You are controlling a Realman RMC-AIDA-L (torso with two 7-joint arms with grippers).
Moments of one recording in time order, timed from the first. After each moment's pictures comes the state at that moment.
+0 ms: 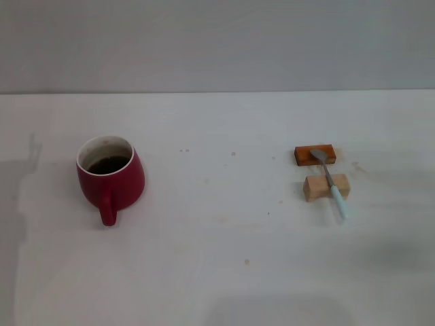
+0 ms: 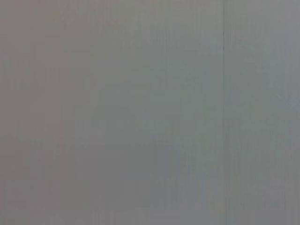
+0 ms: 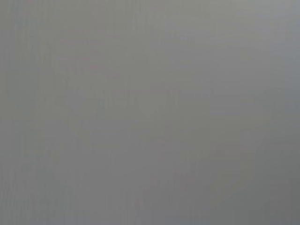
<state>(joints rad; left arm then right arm) -0.38 -2.07 -1.13 -0.25 2.20 1.16 0.03 0.42 2.08 0.92 0.25 -1.86 -1.37 -0.15</state>
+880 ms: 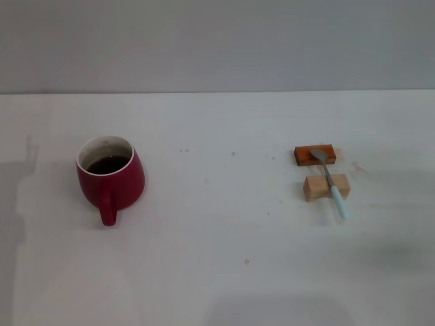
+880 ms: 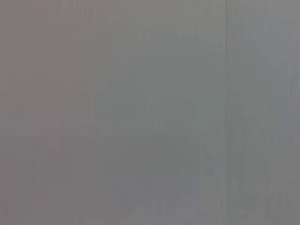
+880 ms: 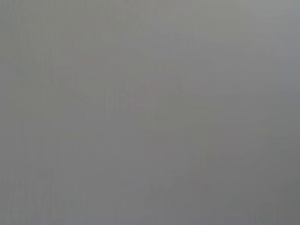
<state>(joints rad) -0.38 -2.07 -1.13 -0.25 2.20 1.16 0.03 0.41 2.08 0.91 0.26 -1.86 -1.37 -0.15</state>
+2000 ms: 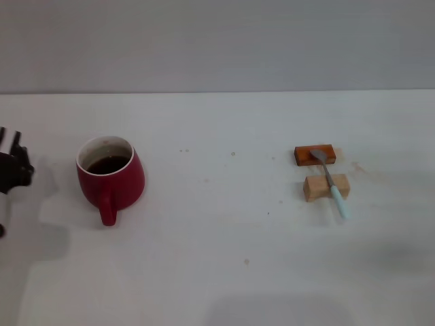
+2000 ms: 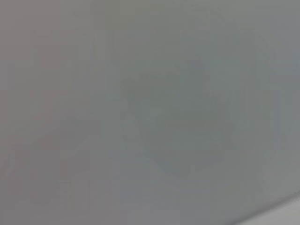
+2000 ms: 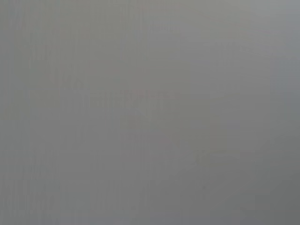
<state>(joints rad) -0.37 -2.07 -0.93 -0.20 2.21 1.05 0.46 0.41 2.08 0.92 0.25 -1.86 -1.37 -0.15</state>
